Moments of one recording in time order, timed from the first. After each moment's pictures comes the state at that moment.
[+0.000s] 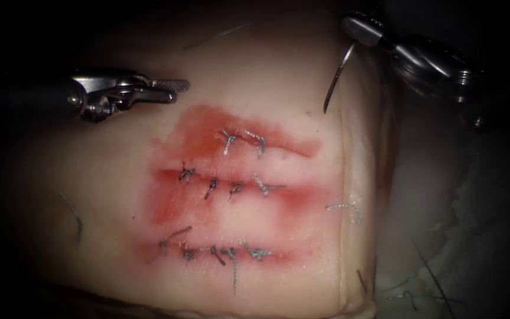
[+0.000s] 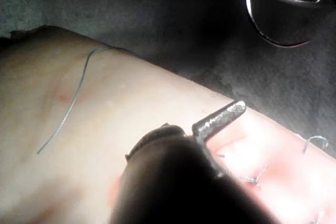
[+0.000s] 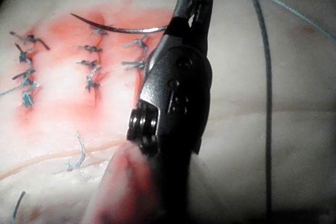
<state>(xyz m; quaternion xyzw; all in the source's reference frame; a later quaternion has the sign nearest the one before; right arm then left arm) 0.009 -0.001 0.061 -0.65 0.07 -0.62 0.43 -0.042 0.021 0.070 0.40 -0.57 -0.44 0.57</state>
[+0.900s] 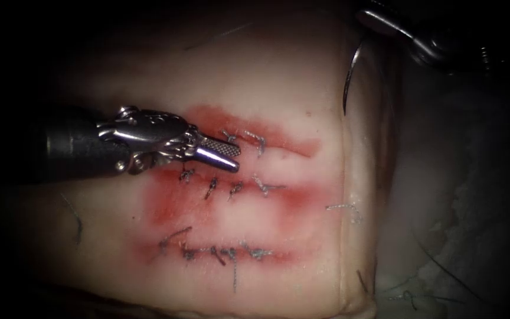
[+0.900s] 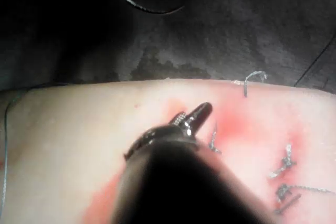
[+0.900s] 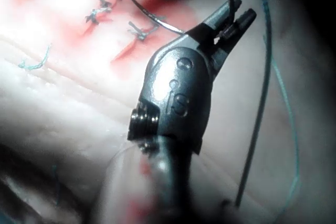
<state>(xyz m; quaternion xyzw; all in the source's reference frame) 0.008 -0.001 0.061 -0.70 -0.05 -0.68 0.23 -0.050 0.015 0.069 0.30 -0.54 -0.27 0.74</state>
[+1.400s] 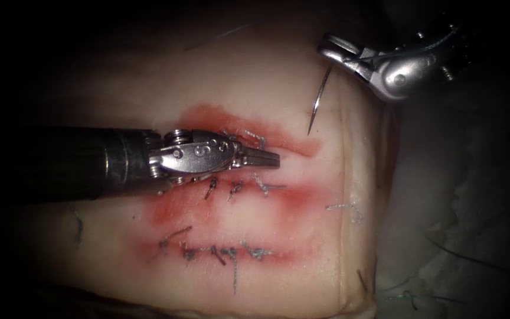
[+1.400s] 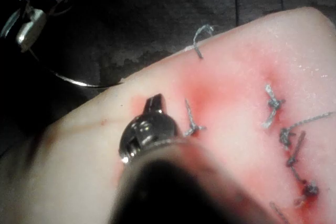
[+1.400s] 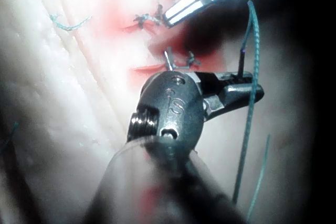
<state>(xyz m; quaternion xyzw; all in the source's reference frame) 0.012 -0.005 0.065 -0.67 -0.24 -0.70 0.05 -0.055 0.013 0.073 0.13 -0.52 -0.15 0.83</state>
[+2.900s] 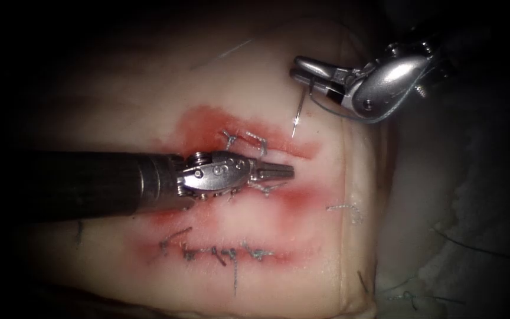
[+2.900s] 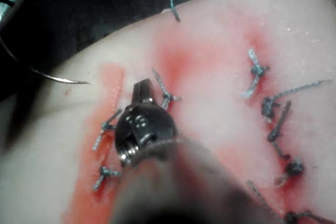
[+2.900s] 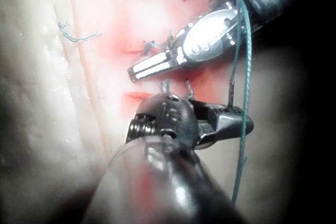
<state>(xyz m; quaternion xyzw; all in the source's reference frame) 0.014 -0.006 0.066 -0.66 -0.31 -0.68 -0.08 -0.056 0.010 0.080 0.11 -0.58 -0.17 0.79</state>
